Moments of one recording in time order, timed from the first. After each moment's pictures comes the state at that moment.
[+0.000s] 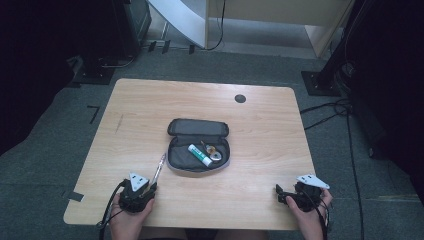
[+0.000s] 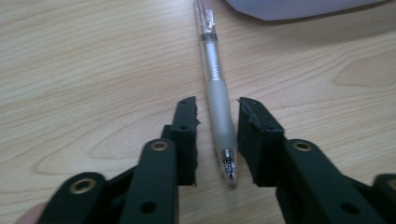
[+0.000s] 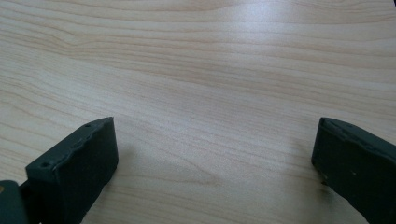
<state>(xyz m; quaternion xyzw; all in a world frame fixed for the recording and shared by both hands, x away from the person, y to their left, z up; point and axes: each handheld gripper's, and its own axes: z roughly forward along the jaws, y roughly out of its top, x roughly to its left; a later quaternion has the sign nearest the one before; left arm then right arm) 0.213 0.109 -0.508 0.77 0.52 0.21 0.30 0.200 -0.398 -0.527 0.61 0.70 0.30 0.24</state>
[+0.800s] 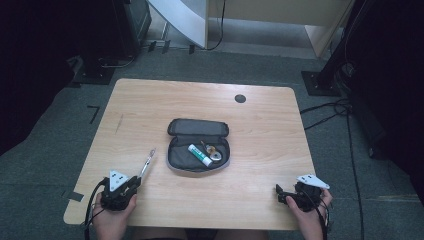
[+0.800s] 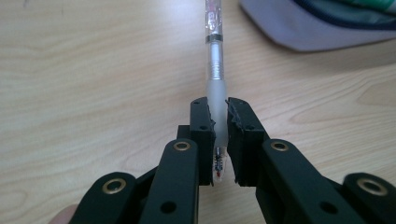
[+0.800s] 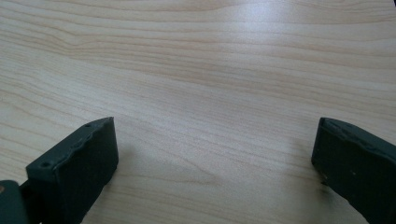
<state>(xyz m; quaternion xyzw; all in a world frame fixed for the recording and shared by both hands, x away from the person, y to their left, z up) 0.213 0.149 -0.491 0.75 0.52 0.22 0.34 0.200 -0.398 -0.527 0.61 0.69 0.30 0.24</state>
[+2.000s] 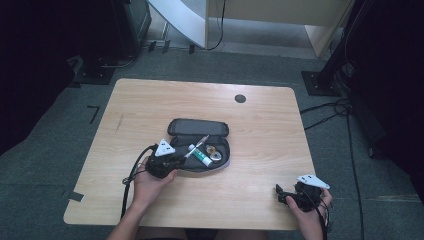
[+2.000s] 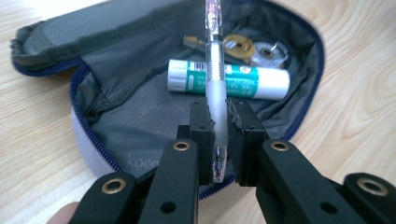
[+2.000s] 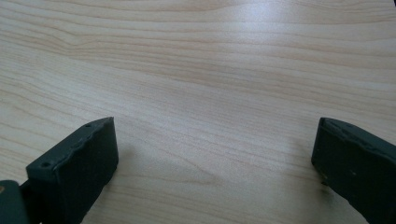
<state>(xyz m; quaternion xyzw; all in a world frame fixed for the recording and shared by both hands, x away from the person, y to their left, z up) 0.302 0.049 -0.476 0.83 0.37 0.11 0.40 0.200 -0.398 -0.527 0.61 0.69 0.30 0.24</state>
